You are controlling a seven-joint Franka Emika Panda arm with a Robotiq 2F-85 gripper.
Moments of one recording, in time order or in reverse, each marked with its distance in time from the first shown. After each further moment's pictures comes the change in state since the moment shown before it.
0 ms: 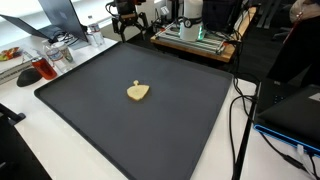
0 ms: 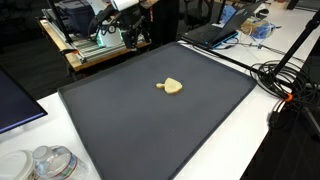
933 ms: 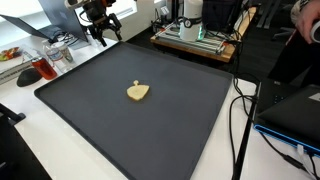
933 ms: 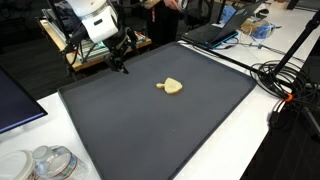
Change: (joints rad) arm -0.164 0.348 -0.048 0.467 0.043 -0.418 -0.127
